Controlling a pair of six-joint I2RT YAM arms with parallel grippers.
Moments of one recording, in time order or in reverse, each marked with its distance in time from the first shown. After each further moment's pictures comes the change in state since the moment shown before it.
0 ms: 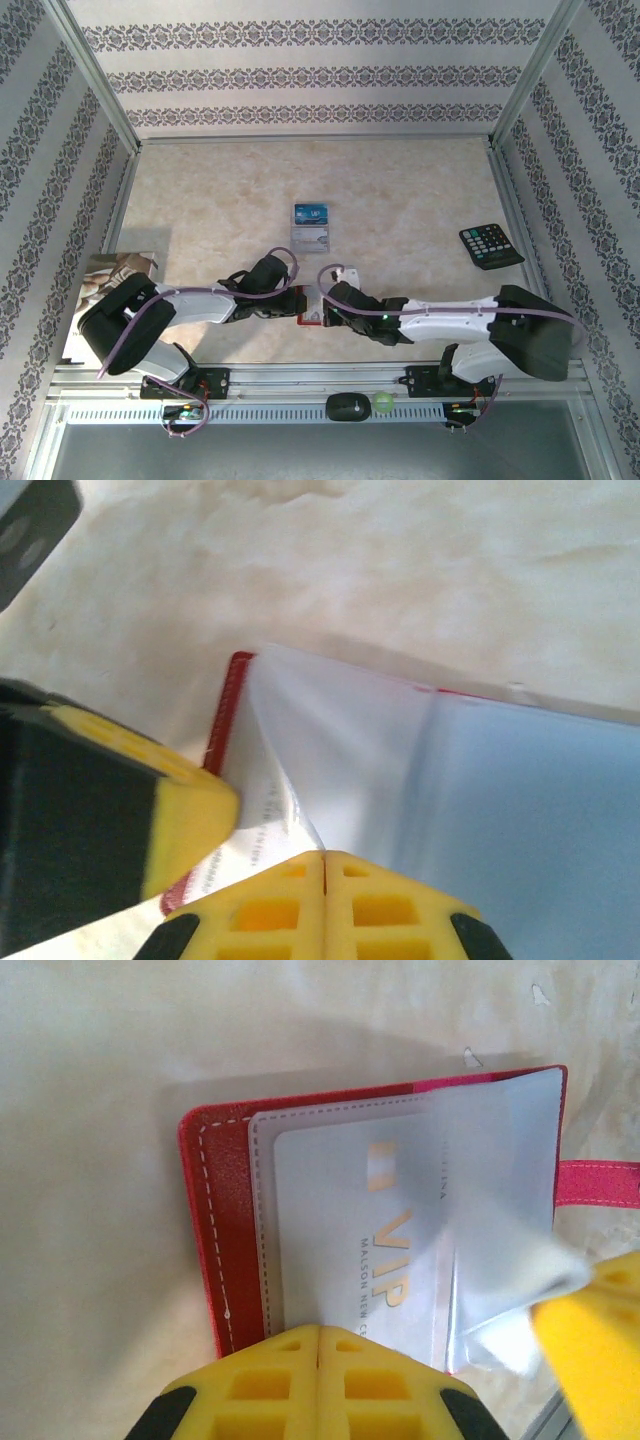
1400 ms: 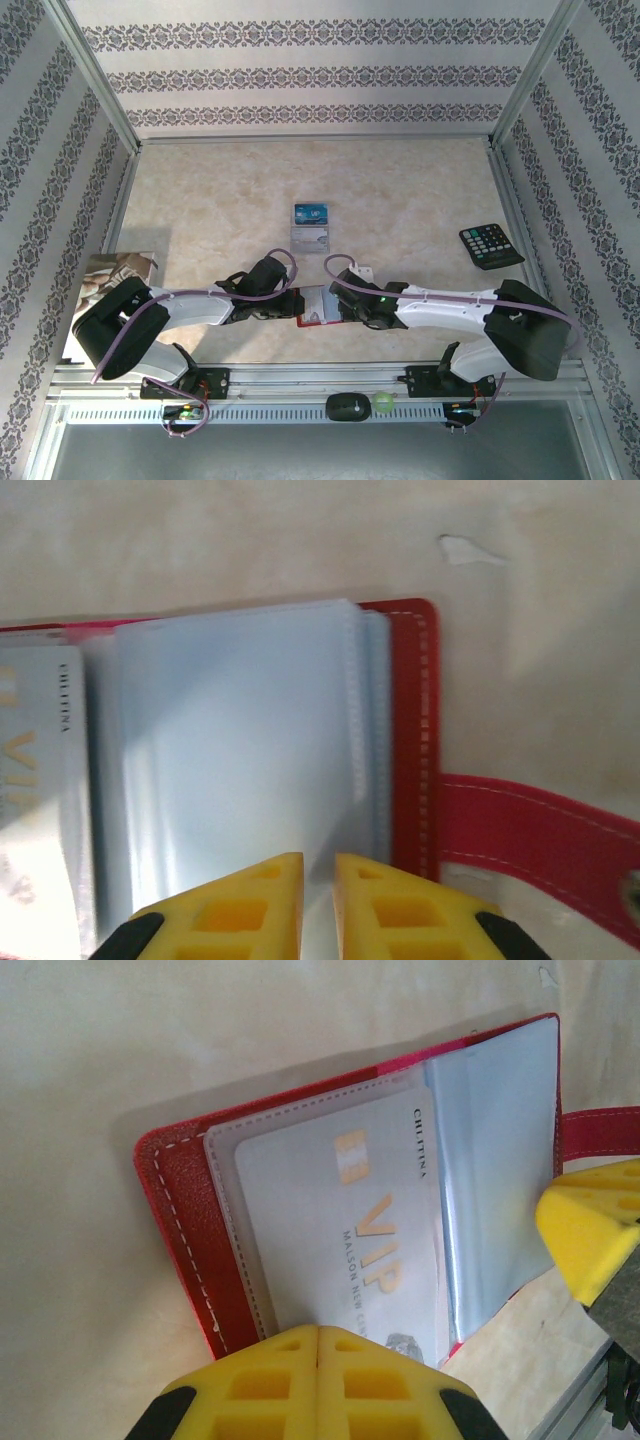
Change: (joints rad) left arm -0.007 -0.042 -0.008 -0.043 -0.027 0.030; right arm -0.126 0.051 0.101 -0.343 -0.068 0.007
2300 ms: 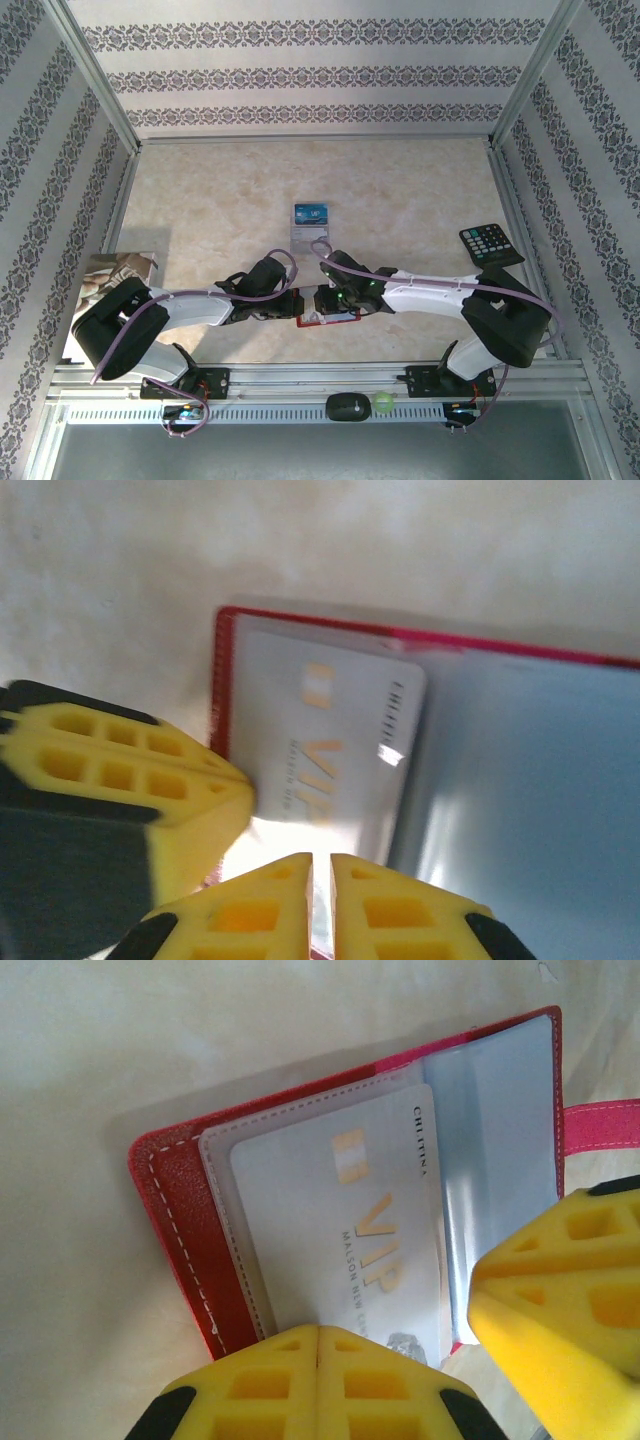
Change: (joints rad) left arm 0.000 -0.003 -0.006 0.005 -0.001 0.015; right arm -0.079 0.132 0.104 0.167 -0.408 -0.131
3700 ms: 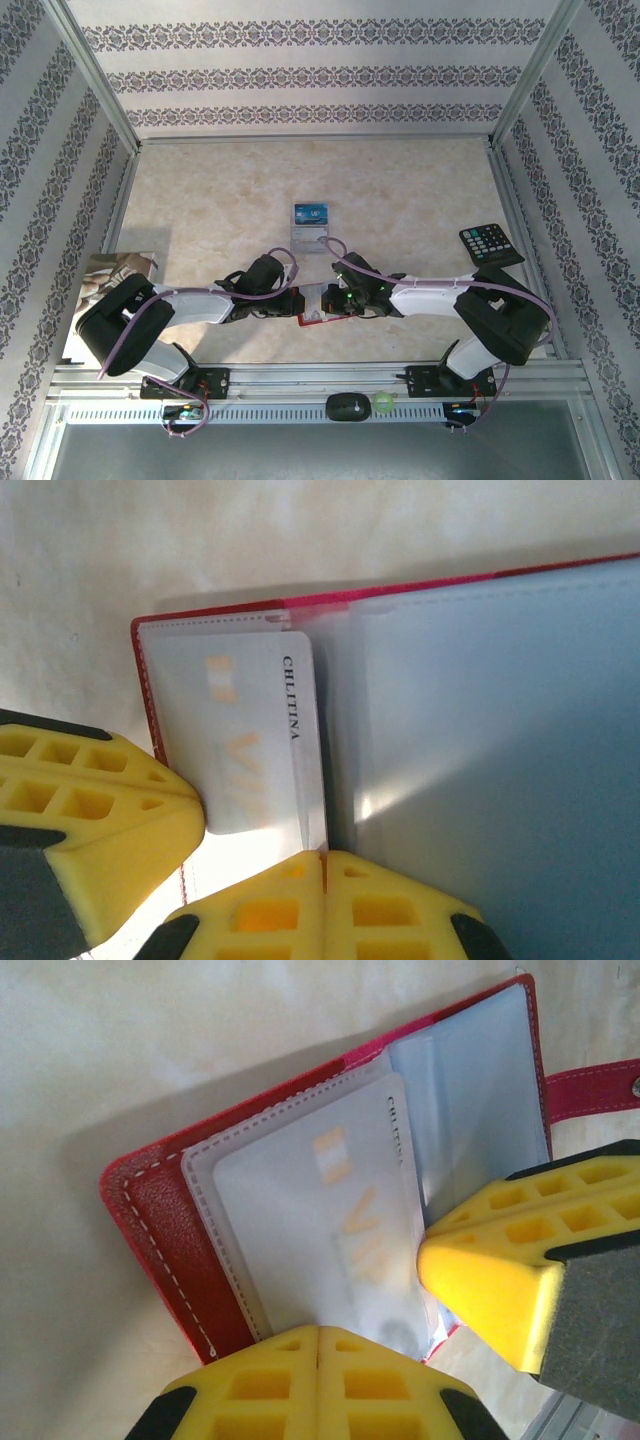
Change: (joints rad) left arm 0.038 0.032 -0.009 0.061 0.058 0.037; right arm -0.069 0.002 -0.140 0.219 -0.087 0.103
